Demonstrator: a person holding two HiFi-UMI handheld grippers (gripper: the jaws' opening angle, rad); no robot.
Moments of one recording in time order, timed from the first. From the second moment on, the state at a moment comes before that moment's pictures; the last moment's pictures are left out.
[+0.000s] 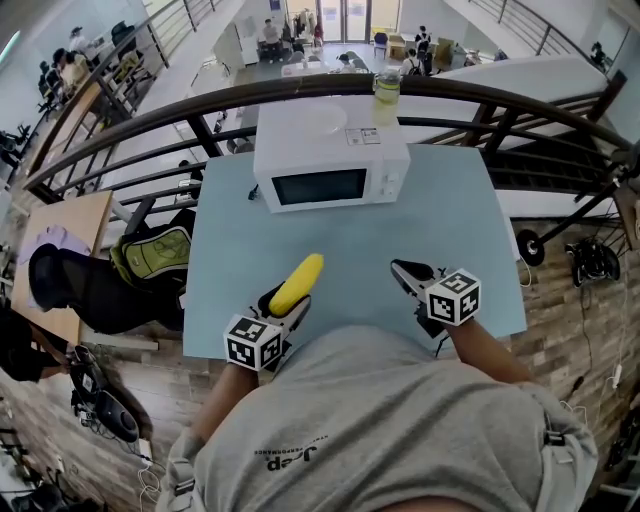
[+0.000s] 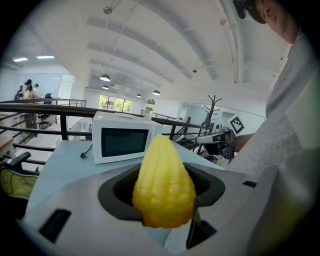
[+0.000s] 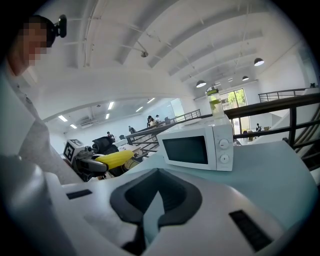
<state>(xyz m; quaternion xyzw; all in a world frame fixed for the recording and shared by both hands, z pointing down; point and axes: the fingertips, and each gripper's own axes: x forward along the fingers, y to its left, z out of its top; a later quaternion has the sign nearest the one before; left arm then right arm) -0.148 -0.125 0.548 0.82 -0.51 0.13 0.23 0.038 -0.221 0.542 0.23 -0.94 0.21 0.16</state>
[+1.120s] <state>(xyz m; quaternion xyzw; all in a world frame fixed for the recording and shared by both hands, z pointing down) -0.145 -0.130 0.548 0.82 -0.50 0.14 0.22 0.039 -0.228 0.542 0.22 -0.94 0.19 0.17</state>
